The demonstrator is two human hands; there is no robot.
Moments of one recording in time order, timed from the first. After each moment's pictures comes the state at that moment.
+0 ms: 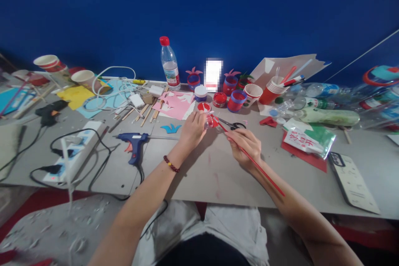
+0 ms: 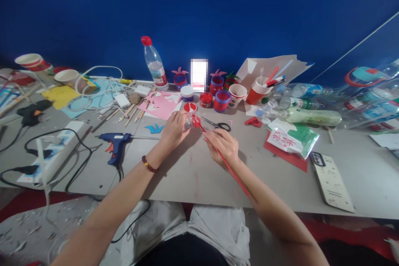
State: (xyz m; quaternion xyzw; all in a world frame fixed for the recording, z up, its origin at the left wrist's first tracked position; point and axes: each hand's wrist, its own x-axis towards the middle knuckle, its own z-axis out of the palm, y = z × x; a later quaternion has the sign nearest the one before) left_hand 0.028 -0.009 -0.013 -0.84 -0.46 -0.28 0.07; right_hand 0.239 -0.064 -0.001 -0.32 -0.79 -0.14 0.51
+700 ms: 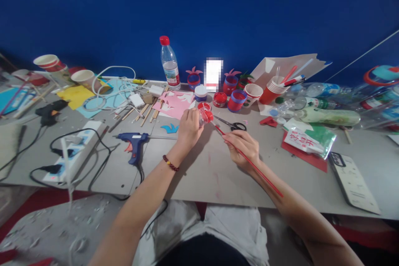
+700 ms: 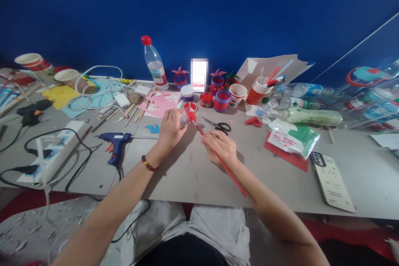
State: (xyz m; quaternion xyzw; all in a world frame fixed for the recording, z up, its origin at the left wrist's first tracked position) left_hand 0.023 -0.004 -0.024 -0.79 -0.50 -0.35 0.08; right_hand 0.235 -0.069 0.000 -0.33 -0.80 -0.13 0.48
